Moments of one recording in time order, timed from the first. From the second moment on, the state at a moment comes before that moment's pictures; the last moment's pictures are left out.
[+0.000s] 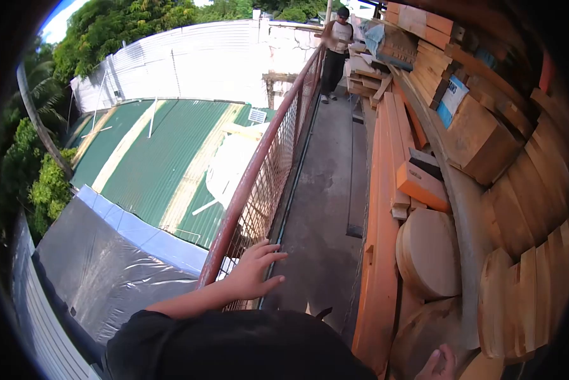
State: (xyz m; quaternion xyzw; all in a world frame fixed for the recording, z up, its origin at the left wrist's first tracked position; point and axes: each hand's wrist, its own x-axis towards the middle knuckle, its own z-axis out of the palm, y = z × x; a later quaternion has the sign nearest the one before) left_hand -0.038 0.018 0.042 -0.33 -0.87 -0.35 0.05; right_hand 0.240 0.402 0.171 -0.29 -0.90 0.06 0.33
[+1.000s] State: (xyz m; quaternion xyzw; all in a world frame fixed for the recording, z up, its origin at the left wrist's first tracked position) left_hand -0.177 -0.031 0.020 -0.07 -0.97 -0.23 0.08; right_hand 0.250 0.398 0.147 -0.25 -0.86 0.04 0.44
